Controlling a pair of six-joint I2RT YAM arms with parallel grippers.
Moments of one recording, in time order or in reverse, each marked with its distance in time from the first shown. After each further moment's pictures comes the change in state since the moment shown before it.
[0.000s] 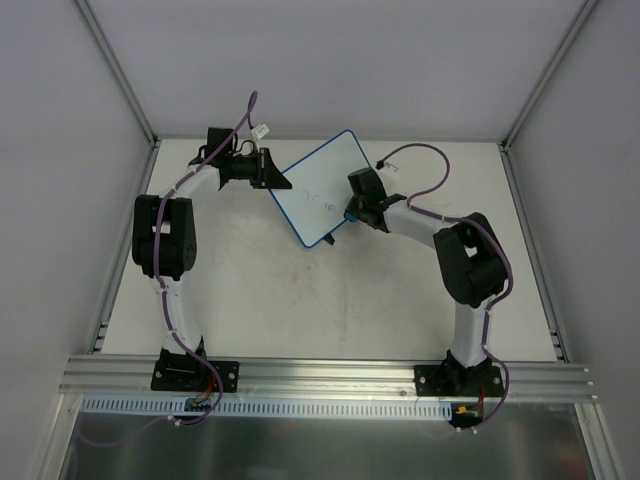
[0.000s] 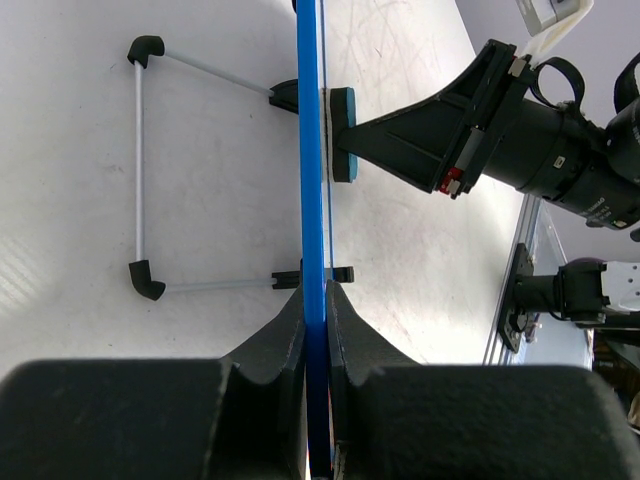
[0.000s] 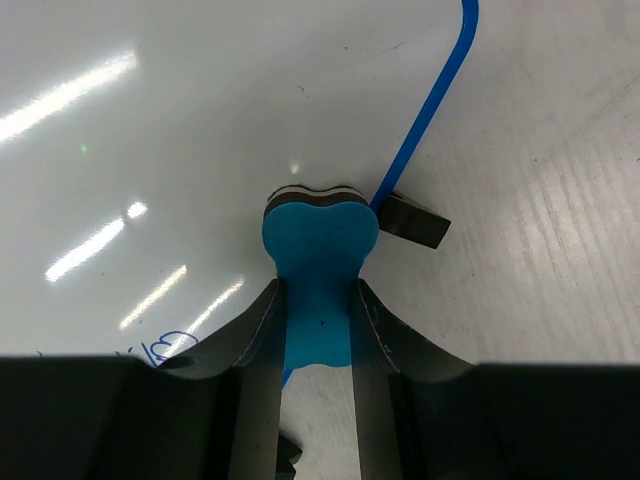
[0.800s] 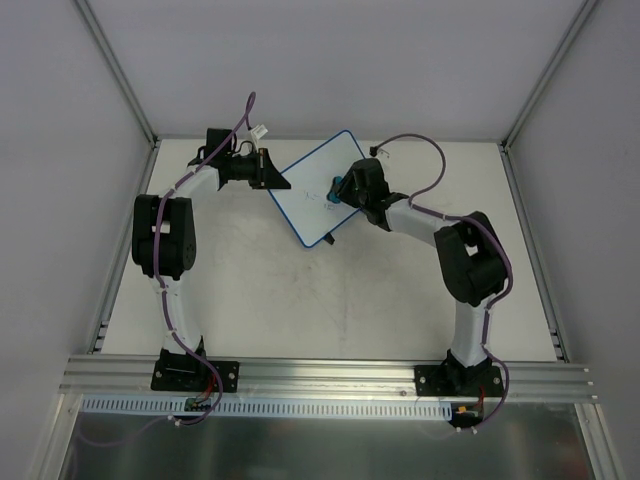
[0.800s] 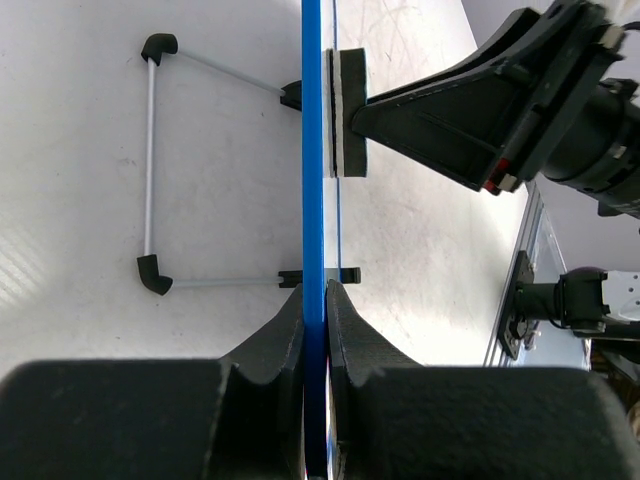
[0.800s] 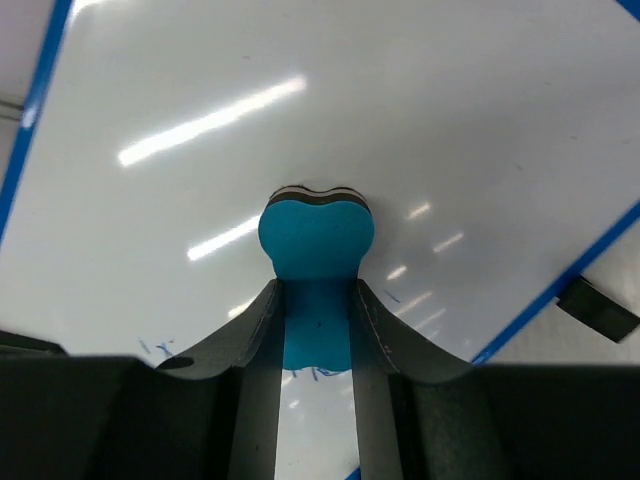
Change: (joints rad) left arm 0.006 0.002 -0.006 0.003 -0.017 -0.015; right arm -0.011 0.021 0.033 0.266 -0.197 -0.064
